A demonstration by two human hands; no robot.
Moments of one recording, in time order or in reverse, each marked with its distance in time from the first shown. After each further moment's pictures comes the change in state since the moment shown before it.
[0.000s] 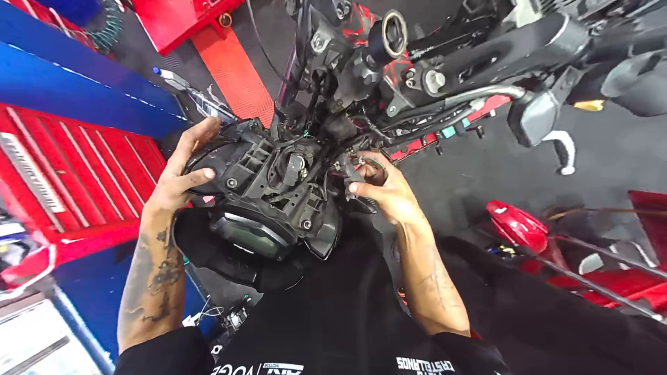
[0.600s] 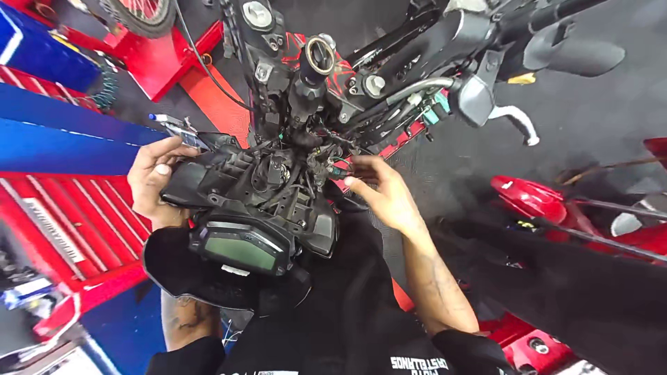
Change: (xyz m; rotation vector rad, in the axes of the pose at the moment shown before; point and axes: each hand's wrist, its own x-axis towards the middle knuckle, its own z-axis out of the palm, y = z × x) left_hand 0.046 0.023 0.023 0.023 0.307 0.424; right_hand -0.029 -0.017 -0.017 -0.518 0.273 -0.086
